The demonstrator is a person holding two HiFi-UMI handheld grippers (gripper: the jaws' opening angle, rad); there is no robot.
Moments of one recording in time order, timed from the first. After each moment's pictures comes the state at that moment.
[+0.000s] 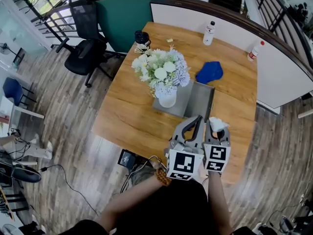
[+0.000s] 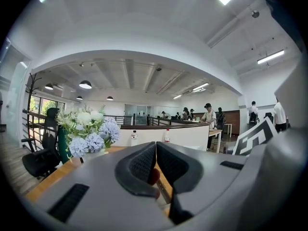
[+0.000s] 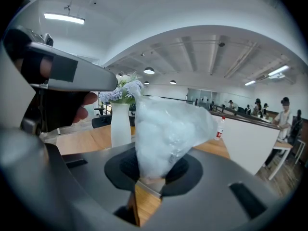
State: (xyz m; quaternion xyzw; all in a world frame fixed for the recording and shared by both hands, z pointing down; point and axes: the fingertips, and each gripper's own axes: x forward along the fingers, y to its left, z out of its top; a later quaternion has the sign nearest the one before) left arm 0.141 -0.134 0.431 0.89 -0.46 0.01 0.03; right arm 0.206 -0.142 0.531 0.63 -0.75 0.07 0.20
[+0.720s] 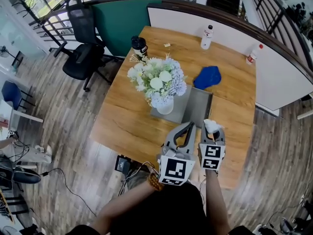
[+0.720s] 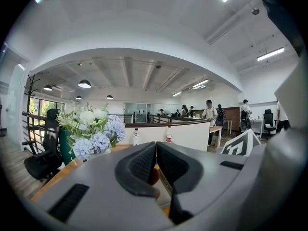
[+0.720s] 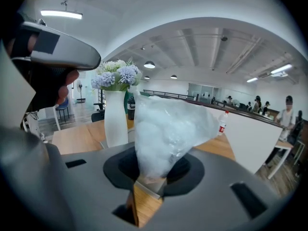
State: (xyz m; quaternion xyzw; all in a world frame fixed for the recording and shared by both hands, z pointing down) left arm 0.127 -0.149 0.437 0.89 -0.46 0.03 0.03; right arm 0.212 -0.172 0.568 0.62 -0.74 0.09 0.23
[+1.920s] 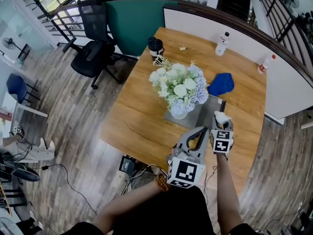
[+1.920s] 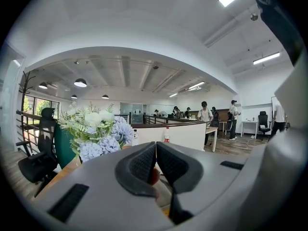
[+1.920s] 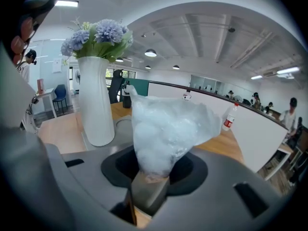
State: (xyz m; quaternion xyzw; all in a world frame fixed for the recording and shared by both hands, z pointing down) left arm 0.107 -0.160 0.433 0.90 -0.43 0.02 0.04; right arm 0.221 -0.251 0.635 0.61 -0.73 0.11 0.29
